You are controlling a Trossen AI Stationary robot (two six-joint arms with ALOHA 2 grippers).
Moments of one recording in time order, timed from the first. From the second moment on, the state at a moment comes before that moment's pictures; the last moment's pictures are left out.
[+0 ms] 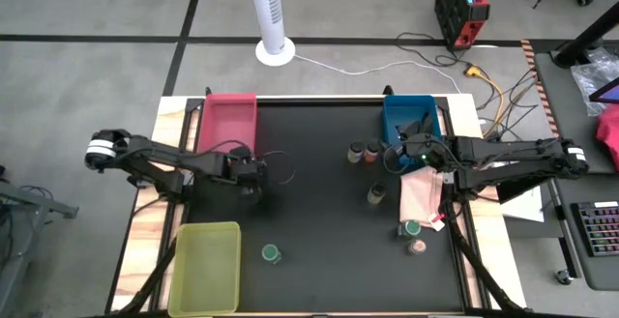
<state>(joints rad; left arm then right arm) -0.02 1.36 0.70 -0.61 -0.33 -0.21 -0.10 0.89 0.64 -0.47 0.62 0.45</state>
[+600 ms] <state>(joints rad) -0.02 1.37 0.73 -0.63 -0.32 -0.23 -0.10 0.89 0.64 -0.47 0.62 0.45</state>
